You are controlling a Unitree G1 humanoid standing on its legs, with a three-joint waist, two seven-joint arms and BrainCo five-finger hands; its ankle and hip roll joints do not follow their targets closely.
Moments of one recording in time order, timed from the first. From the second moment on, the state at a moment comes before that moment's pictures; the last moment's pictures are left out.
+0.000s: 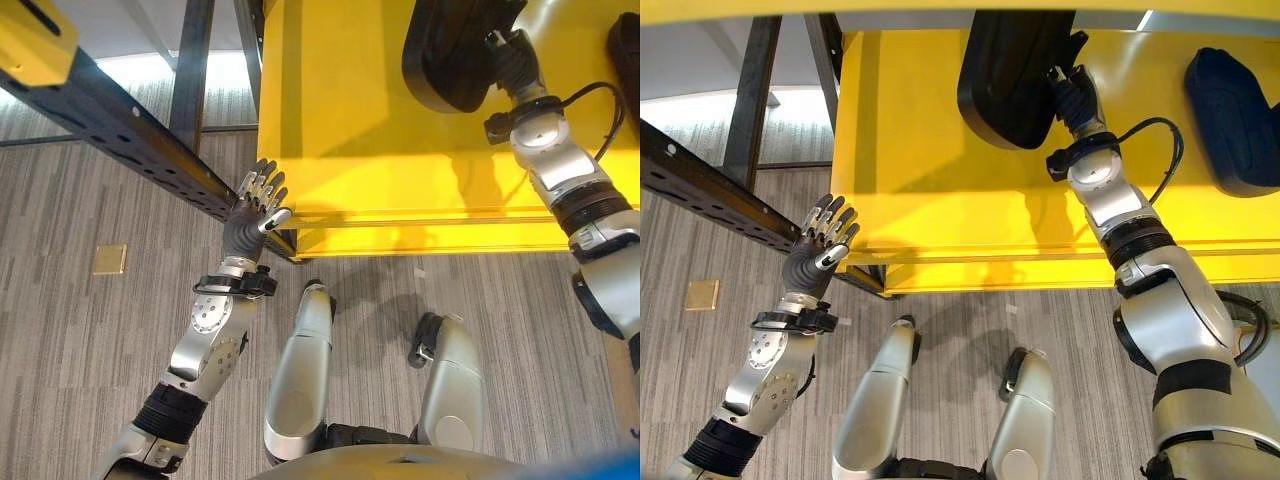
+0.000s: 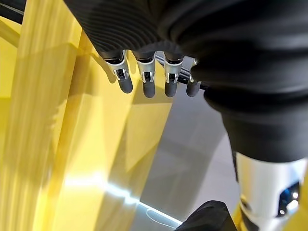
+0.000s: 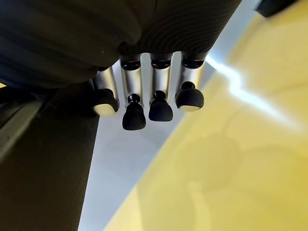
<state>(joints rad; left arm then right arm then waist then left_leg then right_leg) -0.10 0.50 -0.26 -0.14 -0.75 -0.28 0.13 -1.21 -0.65 0.60 0.88 0.33 -0.12 -0.29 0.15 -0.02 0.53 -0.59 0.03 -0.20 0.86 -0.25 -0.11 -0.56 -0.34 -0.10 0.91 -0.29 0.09</state>
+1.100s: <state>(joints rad) -0.14 0.52 -0.30 -0.14 -0.72 -0.29 0.13 -1.33 -0.80 0.85 1.26 -0.14 -0.09 -0.21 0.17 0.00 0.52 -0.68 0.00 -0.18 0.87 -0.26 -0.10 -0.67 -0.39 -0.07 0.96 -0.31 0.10</state>
